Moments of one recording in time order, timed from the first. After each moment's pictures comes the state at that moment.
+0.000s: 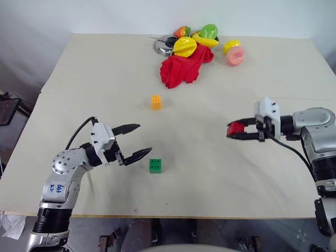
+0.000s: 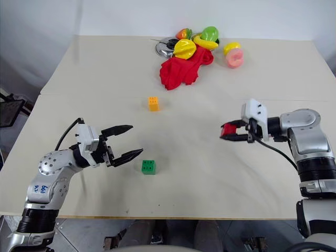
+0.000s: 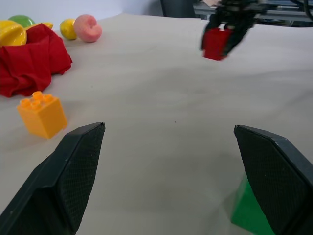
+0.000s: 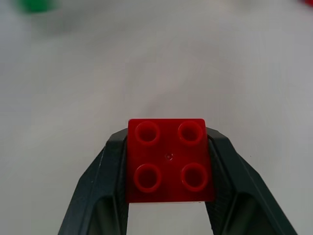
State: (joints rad) left arm -0.15 0.55 0.09 -0.16 -0.44 0.12 -0.91; right arm -0.66 -0.85 0.13 0.42 0.27 0.02 1.53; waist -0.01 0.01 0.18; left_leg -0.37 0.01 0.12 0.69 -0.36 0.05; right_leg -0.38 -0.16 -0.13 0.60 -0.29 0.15
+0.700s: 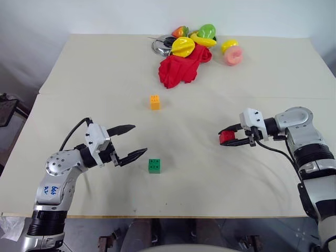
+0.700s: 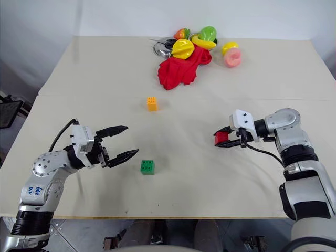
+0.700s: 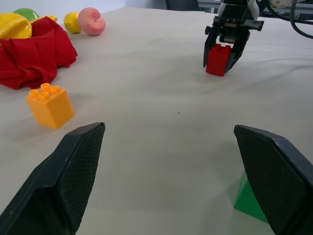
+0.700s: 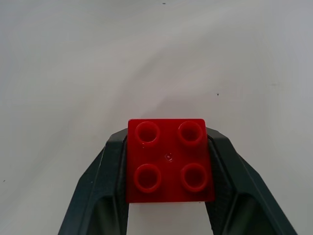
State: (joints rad) left arm -0.15 0.58 0.12 -0.16 -0.45 0.13 -0.93; right arm -0.89 -0.73 0.28 0.94 0.21 -0.34 1.56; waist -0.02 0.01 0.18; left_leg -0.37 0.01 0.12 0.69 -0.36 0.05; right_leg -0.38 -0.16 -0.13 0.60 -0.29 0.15
